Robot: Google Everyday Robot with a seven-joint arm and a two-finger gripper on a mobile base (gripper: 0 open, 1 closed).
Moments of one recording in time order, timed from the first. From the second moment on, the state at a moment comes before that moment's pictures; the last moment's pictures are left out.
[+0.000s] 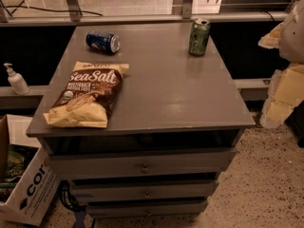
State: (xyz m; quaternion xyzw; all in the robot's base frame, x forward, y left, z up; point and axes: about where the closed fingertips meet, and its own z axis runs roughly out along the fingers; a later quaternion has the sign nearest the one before) arm 0.438 -0.217 0.976 -0.60 0.78 -0.03 0.16
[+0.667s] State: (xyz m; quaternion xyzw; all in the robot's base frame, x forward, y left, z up) arm 0.449 -0.217 0.973 -0.61 0.77 -0.05 0.18
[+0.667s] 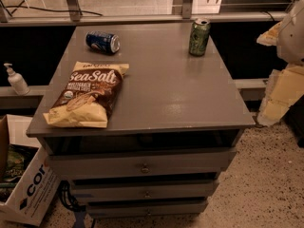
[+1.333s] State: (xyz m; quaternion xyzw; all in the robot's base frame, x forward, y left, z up) arm 0.524 -0.236 0.950 -0.56 0.79 -0.07 0.24
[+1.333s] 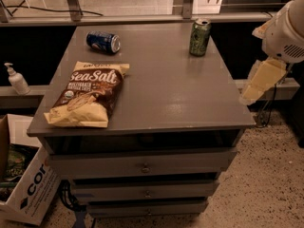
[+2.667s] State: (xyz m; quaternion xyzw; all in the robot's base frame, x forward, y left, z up) arm 0.681 -0.237 0.892 -0.43 0.85 -0.01 0.30
